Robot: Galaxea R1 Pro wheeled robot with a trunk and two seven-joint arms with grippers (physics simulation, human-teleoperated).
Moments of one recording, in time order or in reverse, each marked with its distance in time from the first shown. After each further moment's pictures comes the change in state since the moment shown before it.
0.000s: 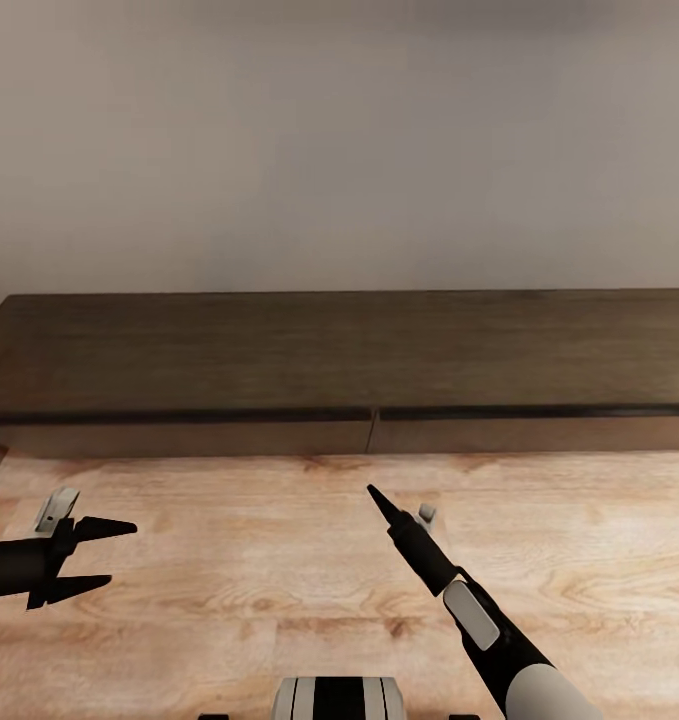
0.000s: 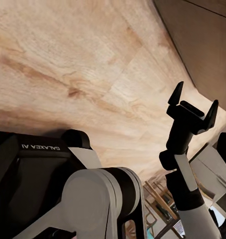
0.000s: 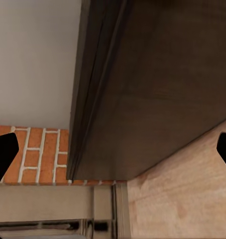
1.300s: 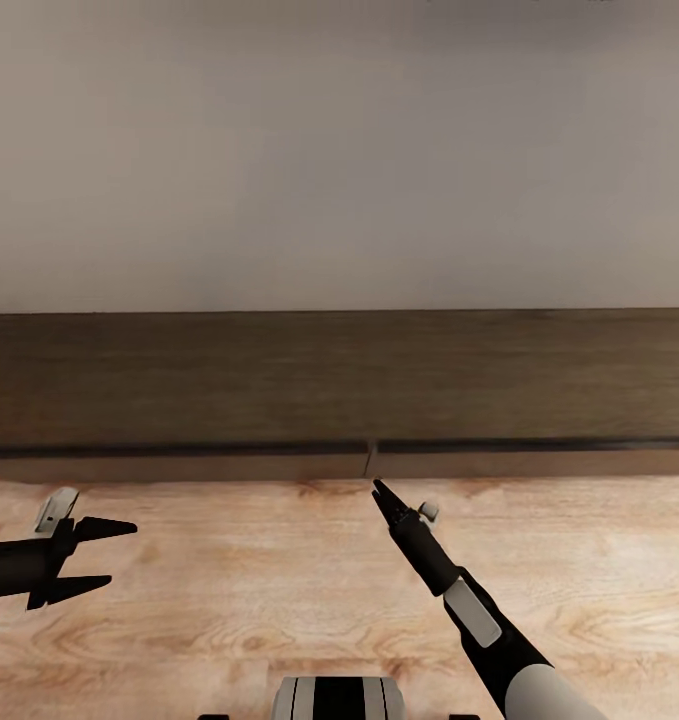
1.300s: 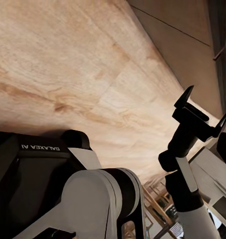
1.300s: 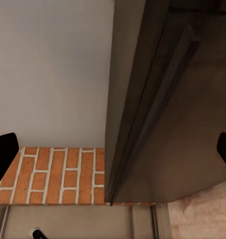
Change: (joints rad) left arm 0.000 -0.003 0.000 0.005 0.000 -0.001 0.000; right arm 0.000 0.002 0.001 0.002 -0.093 0.081 0.118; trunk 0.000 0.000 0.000
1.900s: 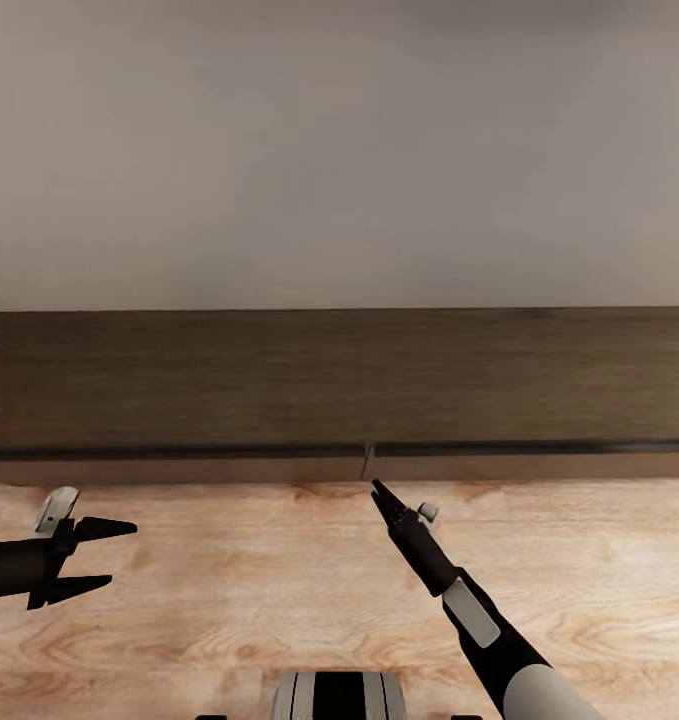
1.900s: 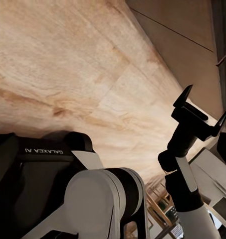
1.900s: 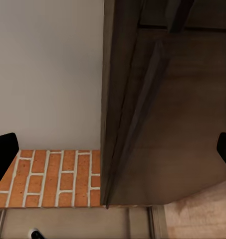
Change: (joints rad) left arm 0.000 0.000 0.000 -0.001 0.000 0.000 0.000; right arm 0.000 0.005 0.000 0.004 -0.002 -0.001 -0.009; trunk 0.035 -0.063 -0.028
